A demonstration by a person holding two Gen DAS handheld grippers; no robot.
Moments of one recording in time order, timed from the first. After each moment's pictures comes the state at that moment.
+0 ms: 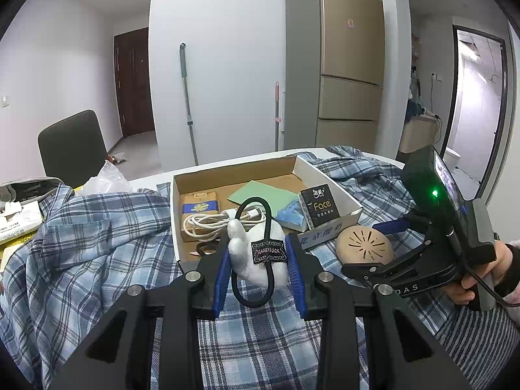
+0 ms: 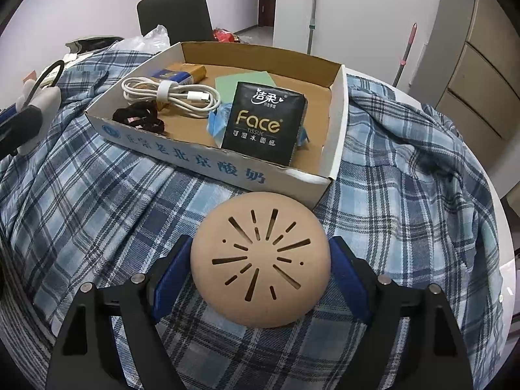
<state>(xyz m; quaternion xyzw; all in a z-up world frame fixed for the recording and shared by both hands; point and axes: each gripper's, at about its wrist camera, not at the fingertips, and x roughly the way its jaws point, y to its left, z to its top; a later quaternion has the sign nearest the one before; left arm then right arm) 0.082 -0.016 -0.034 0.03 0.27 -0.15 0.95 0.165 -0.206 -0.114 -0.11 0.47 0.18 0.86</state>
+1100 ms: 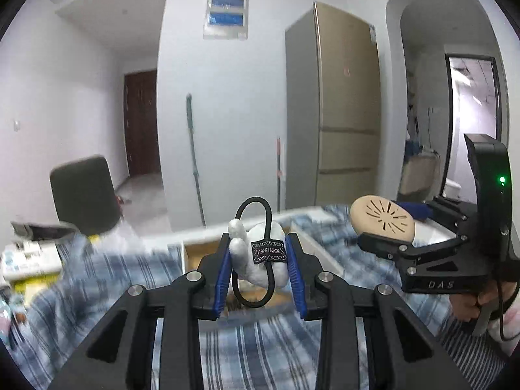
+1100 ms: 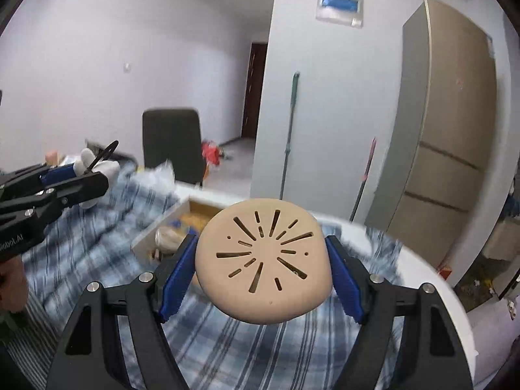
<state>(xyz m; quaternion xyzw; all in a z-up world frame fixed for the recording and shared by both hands) 0.059 -0.017 0.044 0.02 0.15 -0.14 0.98 0.103 -0.218 0.007 -0.10 0.23 0.17 0.95</state>
